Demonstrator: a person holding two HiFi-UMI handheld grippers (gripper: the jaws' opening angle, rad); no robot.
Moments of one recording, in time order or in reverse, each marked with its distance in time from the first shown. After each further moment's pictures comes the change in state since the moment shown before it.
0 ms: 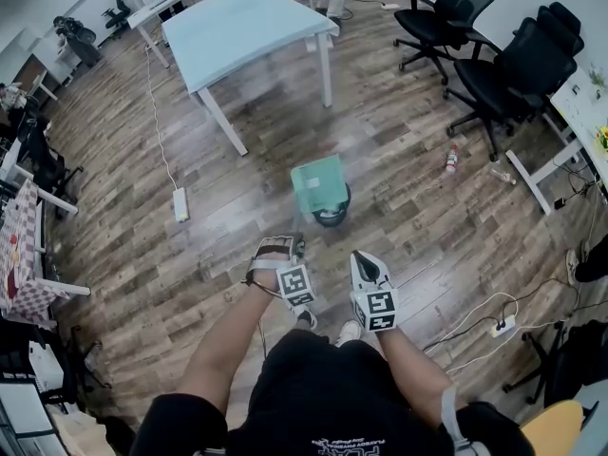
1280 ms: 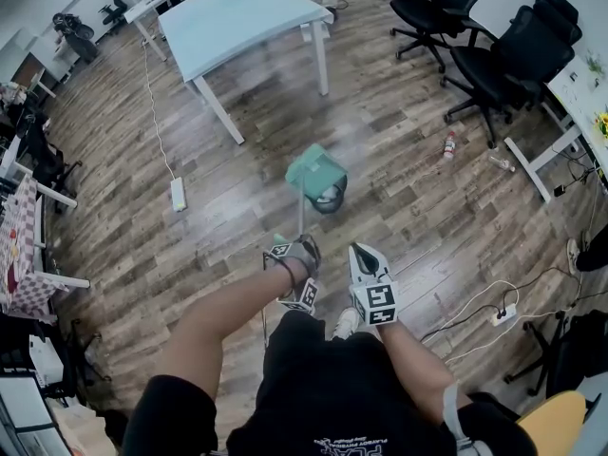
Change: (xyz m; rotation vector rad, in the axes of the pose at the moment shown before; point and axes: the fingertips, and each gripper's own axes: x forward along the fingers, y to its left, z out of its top) left arm 0.008 -0.115 -0.006 1.391 0.247 -0.146; right arm -0.034 0.000 -0.018 -0.012 -0.006 0.014
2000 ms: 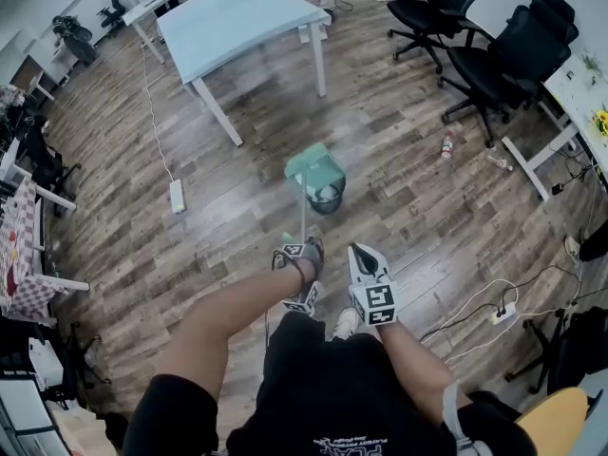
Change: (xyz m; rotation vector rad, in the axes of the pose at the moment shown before) left arm -0.004 -0.003 0.003 0.243 0.054 -0.028; right arm -0.005 0.006 0.003 -0.003 -0.007 -0.009
